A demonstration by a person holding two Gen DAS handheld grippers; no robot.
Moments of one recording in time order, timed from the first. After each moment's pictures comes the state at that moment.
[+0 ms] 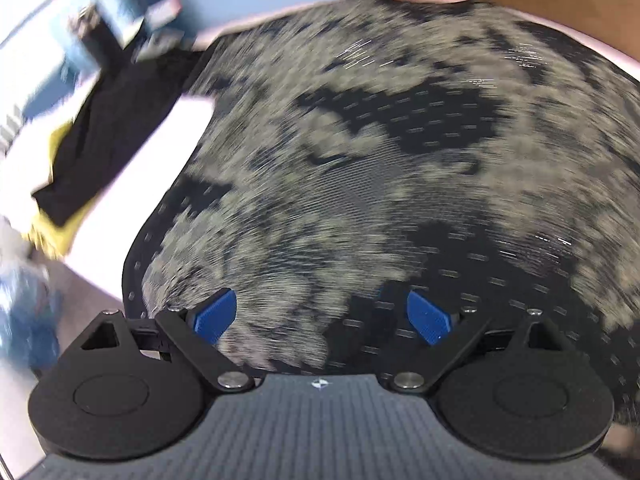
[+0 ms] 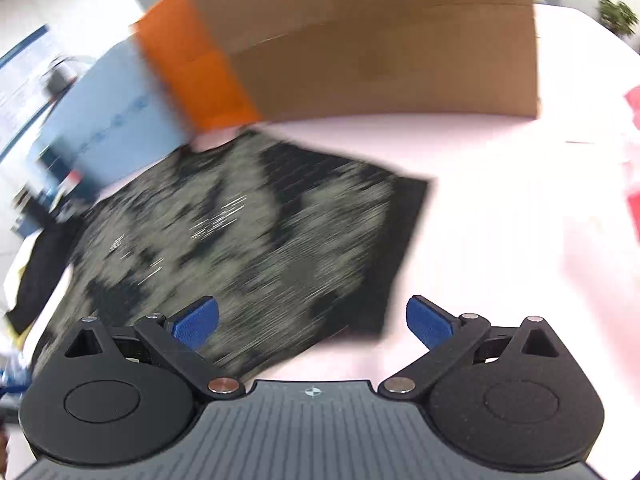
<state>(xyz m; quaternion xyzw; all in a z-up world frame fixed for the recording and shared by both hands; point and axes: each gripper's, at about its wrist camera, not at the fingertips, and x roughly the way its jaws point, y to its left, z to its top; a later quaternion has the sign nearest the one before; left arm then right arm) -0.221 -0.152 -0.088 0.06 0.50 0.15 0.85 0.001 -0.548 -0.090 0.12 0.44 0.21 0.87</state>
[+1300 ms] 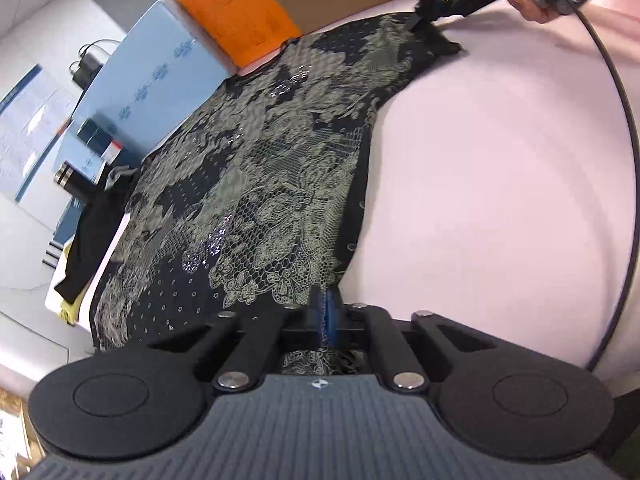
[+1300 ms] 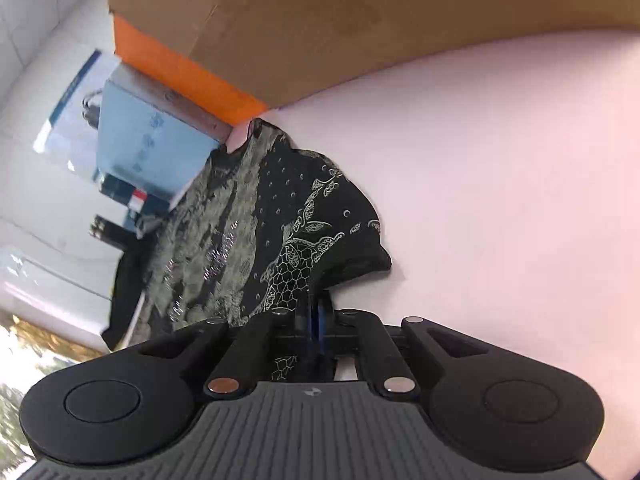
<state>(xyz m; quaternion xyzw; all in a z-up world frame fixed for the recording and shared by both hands) -0.233 -0.456 -0.125 0.21 0.44 0.17 0.86 0.137 -0.582 -0.175 0.27 0.50 0.38 0.74</state>
